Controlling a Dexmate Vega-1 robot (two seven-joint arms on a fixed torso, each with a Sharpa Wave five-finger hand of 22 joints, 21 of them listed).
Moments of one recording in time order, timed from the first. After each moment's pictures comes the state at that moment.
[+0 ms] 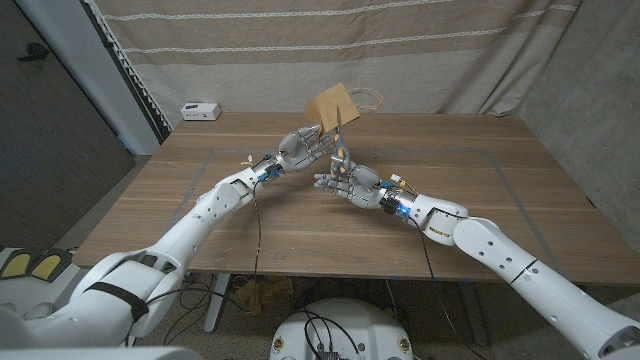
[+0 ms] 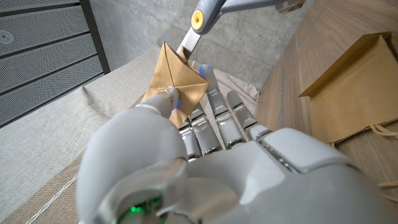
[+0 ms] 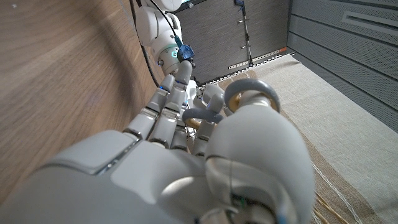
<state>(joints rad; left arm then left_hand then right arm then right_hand) 0.60 0.36 0.37 -1.05 -1.09 0.23 -0.85 0.98 0.16 0.57 -0.03 0.18 0.71 -0.11 0.63 0.58 0.88 -0.14 0.53 0.85 0.66 -0.06 0.64 0.81 0.10 -0.04 0.81 0.22 -0.98 -0.63 -0.48 -1.85 1.18 -0.26 0.30 1.00 0.19 0.00 -0.07 0.42 0.26 -0.08 1.49 0.73 0.38 0.16 0.53 0.22 0.71 -0.06 0.62 0.30 0.44 -0.04 0.44 0.23</state>
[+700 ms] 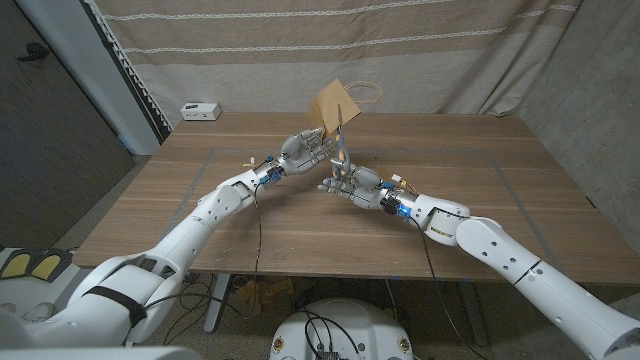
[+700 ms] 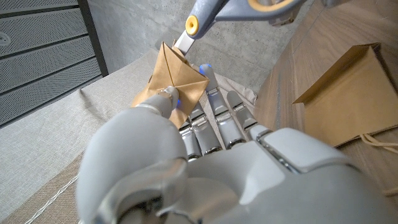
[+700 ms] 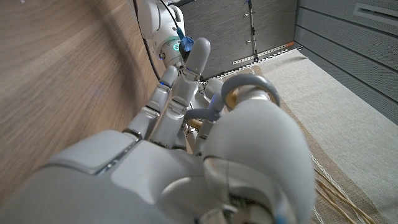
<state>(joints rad) 0.62 0.37 0.38 -1.08 -1.09 0.24 -0.85 0.98 0.16 0.57 -0.03 0.18 0.71 -0.11 0.62 0.58 0.89 -0.14 0.52 0.84 0.66 -0.06 0.64 0.81 0.10 -0.04 0.83 0.21 -0.99 -0.65 -0.47 -1.88 1.19 -0.28 0.24 1.08 0.13 0.07 -0.07 0.30 0.32 -0.08 1.47 0.66 0.45 0.23 0.99 0.68 1.11 -0.19 0.75 0.40 0.52 -0.05 0.67 0.30</state>
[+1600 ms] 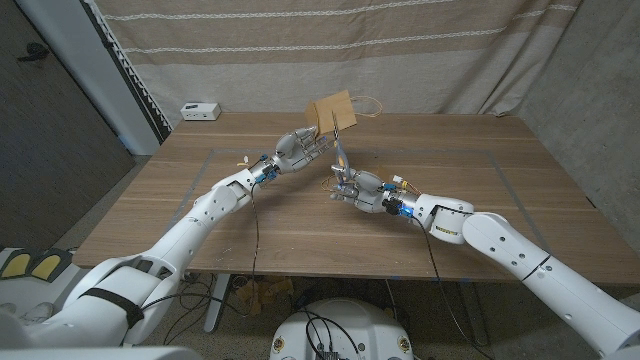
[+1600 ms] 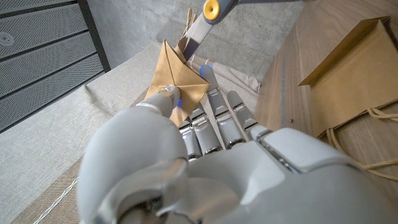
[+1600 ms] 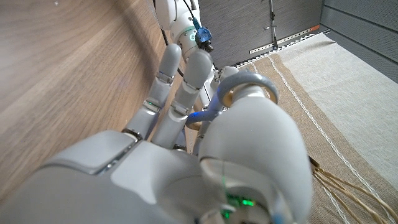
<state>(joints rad) 0.63 0.38 0.36 -1.07 -1.09 0.20 -0.82 0.99 0.16 0.58 -0.03 0.18 0.73 -0.10 0.61 0.58 0.89 -0.13 0.52 0.87 0.65 -0.06 0.64 0.79 0.09 -0.04 0.84 0.20 -0.98 -0.69 -0.46 -1.93 1.25 -0.38 0.12 1.15 0.13 0.07 -0.10 0.25 0.34 -0.04 1.43 0.59 0.52 0.24 1.28 1.20 1.22 -0.21 1.10 0.69 0.68 -0.06 1.08 0.42</state>
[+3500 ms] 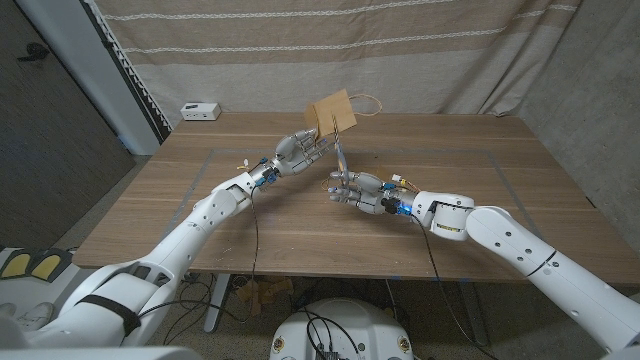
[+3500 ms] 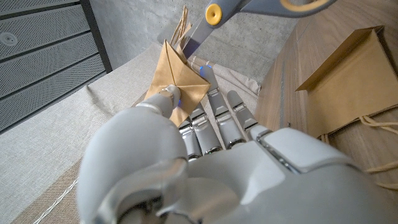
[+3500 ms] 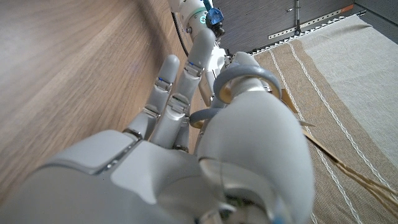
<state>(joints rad) 0.66 0.38 0.36 -1.11 -1.11 0.20 -0.82 0.98 0.17 0.59 -0.03 0.18 0.73 -0.10 0.61 0.58 0.89 -0.13 0.51 0.89 0.64 -0.06 0.64 0.79 0.09 -0.04 0.87 0.20 -0.98 -0.72 -0.46 -2.01 1.29 -0.45 -0.05 1.07 0.10 0.33 -0.15 0.83 0.40 -0.04 1.38 0.63 0.73 0.16 0.75 0.48 1.21 -0.15 0.50 0.24 0.51 -0.05 1.08 0.17</state>
